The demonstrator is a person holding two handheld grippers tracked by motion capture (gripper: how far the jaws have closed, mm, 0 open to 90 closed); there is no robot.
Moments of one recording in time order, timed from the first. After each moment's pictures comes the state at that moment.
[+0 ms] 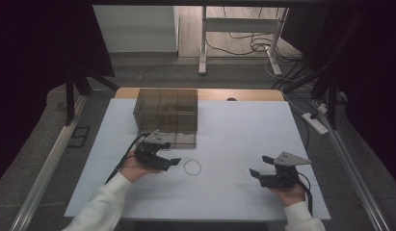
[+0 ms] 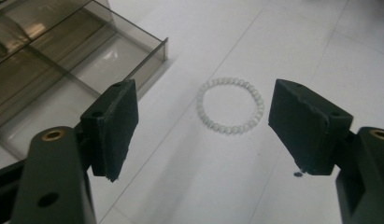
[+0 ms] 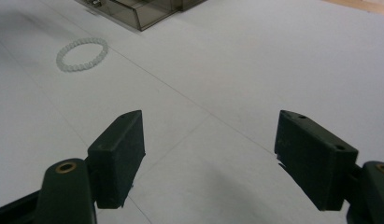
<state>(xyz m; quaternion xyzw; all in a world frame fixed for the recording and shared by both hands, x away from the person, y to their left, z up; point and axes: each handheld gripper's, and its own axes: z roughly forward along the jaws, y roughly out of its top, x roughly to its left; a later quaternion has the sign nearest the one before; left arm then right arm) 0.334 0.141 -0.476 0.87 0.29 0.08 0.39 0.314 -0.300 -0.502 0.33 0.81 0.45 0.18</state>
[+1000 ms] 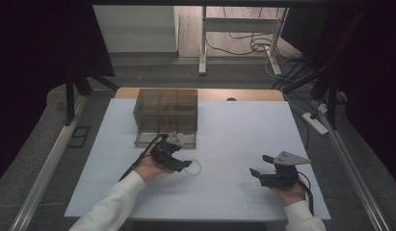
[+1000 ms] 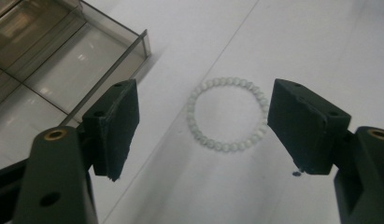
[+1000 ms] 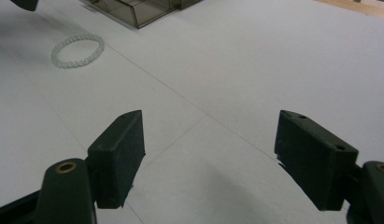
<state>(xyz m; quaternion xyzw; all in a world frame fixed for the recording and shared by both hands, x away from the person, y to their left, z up) 0.351 0.098 -0.488 0.90 0.29 0.08 0.32 0.317 -0.299 -0.503 0.32 0.81 0.45 0.19</state>
